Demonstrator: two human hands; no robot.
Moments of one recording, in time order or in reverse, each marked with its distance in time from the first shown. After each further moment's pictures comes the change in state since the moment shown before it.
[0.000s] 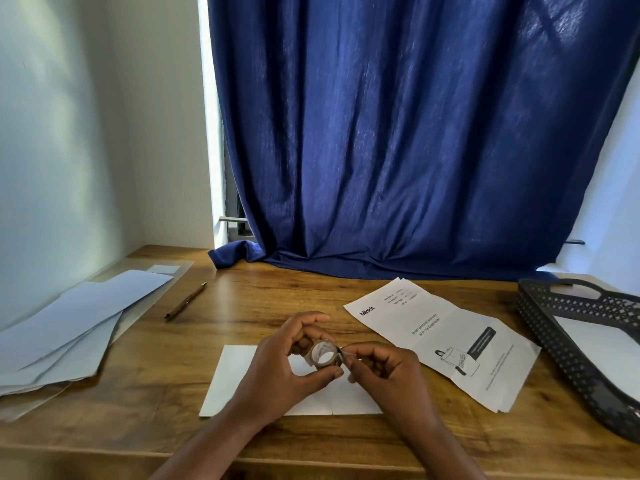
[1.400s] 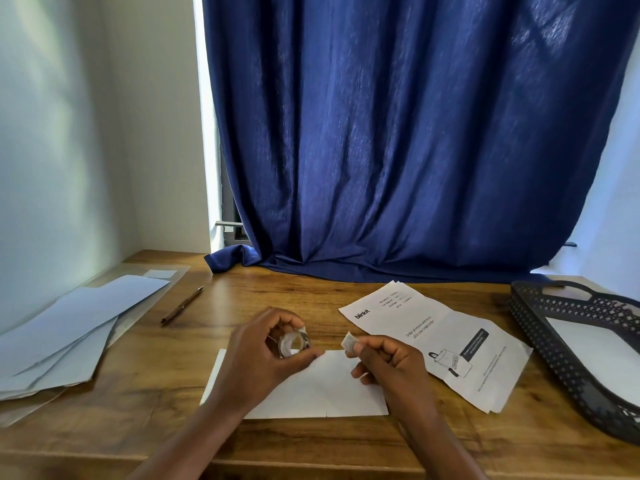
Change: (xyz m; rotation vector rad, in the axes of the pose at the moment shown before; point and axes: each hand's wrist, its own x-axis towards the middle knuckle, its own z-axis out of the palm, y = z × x) left_hand 0.010 -0.002 -0.022 0.177 0.172 0.059; right_hand 0.009 0.006 -0.007 0.230 0.127 0.064
